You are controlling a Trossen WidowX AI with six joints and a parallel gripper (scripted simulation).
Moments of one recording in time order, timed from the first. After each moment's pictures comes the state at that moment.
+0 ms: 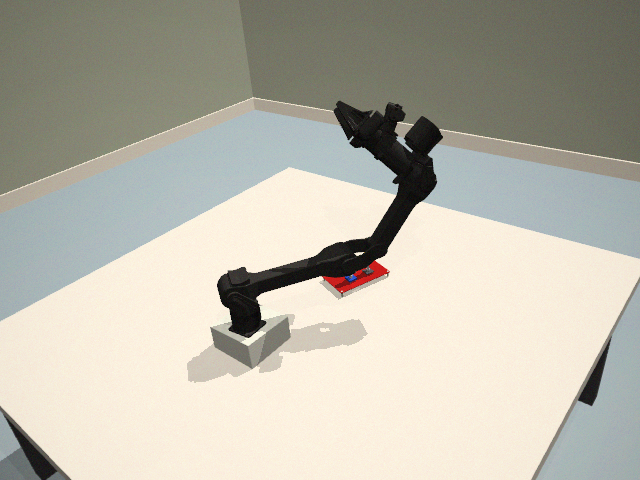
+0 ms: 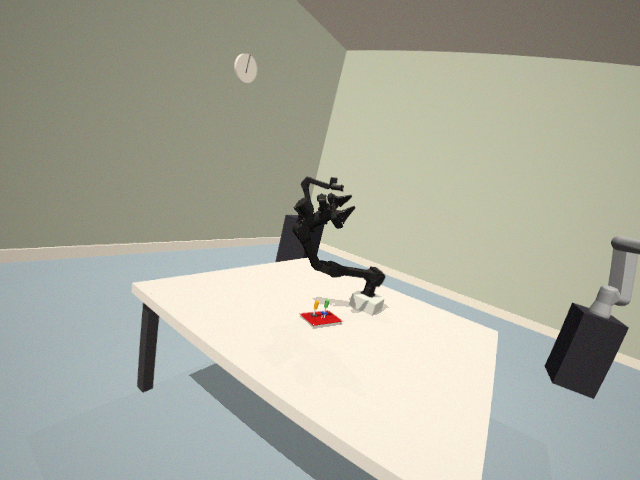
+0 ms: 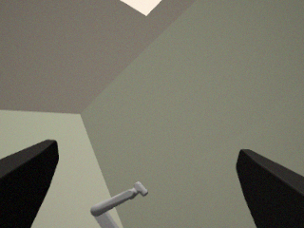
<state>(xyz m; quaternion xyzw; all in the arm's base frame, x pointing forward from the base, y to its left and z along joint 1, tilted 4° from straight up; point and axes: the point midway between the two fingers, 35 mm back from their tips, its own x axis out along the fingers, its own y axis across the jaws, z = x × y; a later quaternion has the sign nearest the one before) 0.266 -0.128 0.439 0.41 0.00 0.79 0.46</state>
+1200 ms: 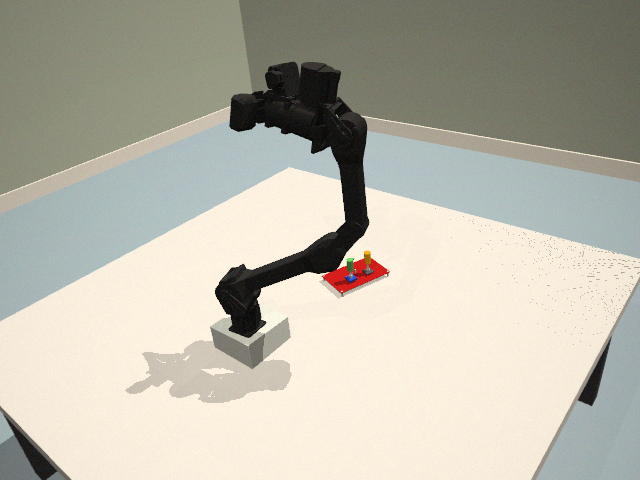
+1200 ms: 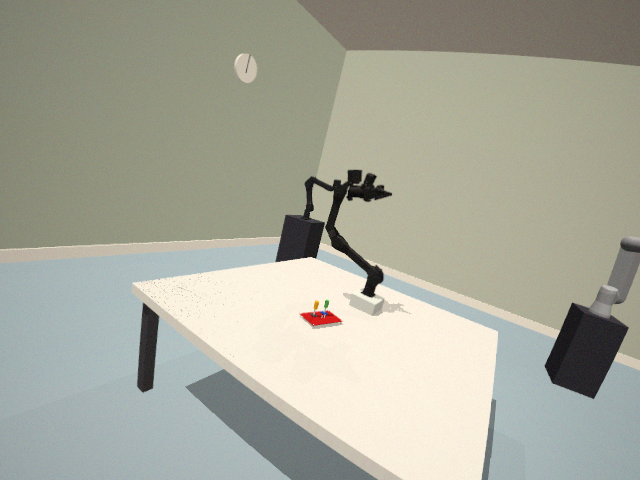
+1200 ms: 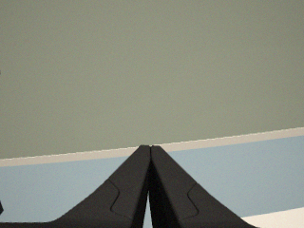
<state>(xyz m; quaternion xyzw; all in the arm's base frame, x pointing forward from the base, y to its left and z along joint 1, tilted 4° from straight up) 0.069 -0.042 0.507 0.11 -0.02 0.68 0.72</state>
